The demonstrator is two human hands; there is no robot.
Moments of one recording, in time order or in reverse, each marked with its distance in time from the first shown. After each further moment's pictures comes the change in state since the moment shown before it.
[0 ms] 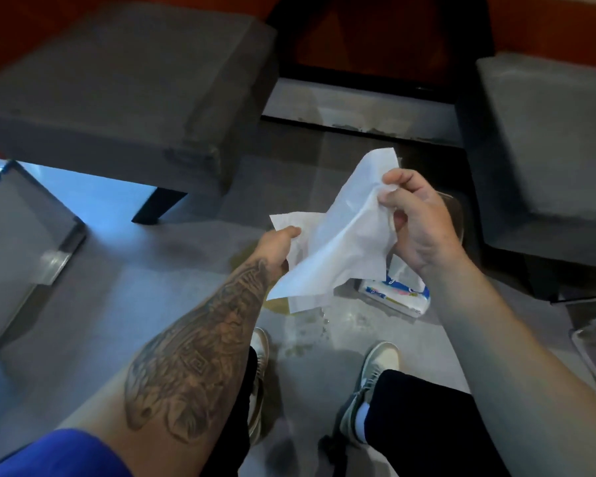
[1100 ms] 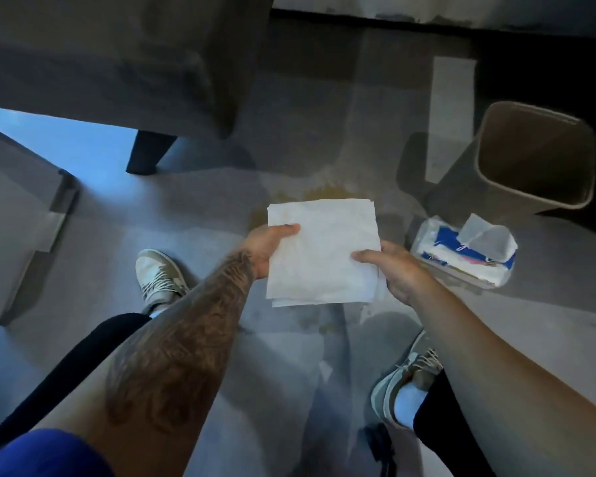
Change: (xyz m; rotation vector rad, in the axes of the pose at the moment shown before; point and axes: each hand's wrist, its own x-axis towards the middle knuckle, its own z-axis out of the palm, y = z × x) left_hand 0.173 -0.110 -0.084 -0.173 -0.067 -0.323; right_hand 0.086 0.286 -0.057 -0.296 -0.021 0.704
